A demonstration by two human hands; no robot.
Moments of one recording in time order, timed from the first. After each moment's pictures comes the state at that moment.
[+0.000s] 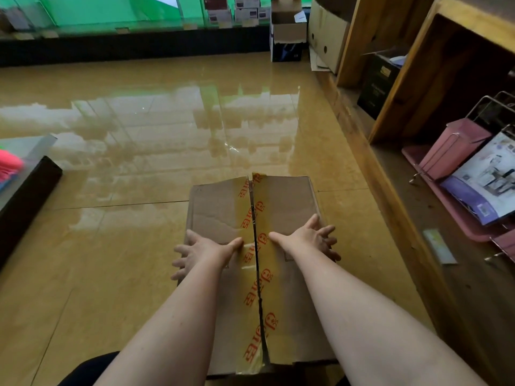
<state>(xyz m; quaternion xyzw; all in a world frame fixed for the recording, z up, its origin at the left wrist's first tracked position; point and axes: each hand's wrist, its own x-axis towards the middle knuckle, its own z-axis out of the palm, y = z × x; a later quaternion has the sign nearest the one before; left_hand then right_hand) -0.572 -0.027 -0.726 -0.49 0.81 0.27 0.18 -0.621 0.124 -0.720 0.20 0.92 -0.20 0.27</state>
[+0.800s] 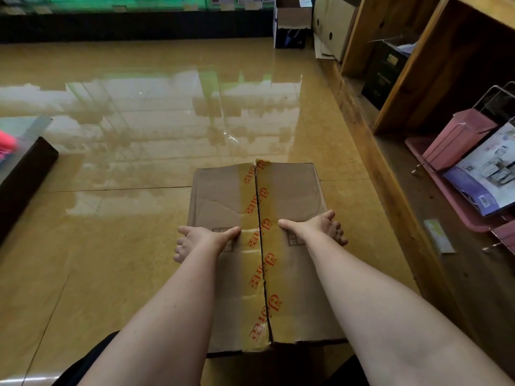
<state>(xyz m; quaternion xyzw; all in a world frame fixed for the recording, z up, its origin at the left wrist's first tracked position) -0.559 -0.041 -0.736 -0.52 0.78 0.32 0.14 -0.619 0.135 -0.733 0.28 0.89 -0.28 0.21</state>
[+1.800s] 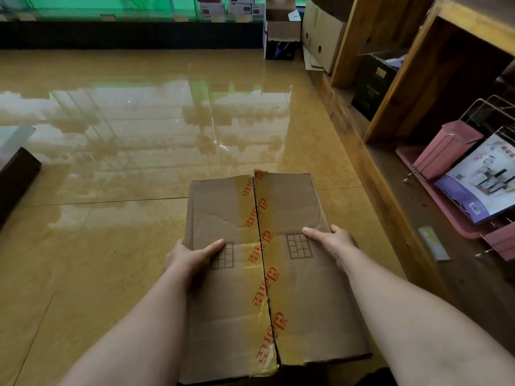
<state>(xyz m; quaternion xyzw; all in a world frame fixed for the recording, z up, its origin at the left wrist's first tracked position) -0.549 -0.082 -0.752 -0.45 0.72 0.51 0.13 -0.630 0.181 -0.758 0.27 0.80 -0.49 0.22</state>
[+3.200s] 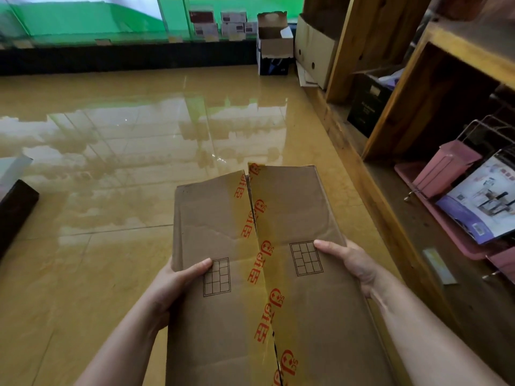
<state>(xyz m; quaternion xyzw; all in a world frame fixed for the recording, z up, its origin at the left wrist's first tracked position) -0.558 -0.107 -0.691 -0.33 0.62 0.69 0.15 -0.639 0.188 -0.690 0.18 0.62 -0.71 0.29</state>
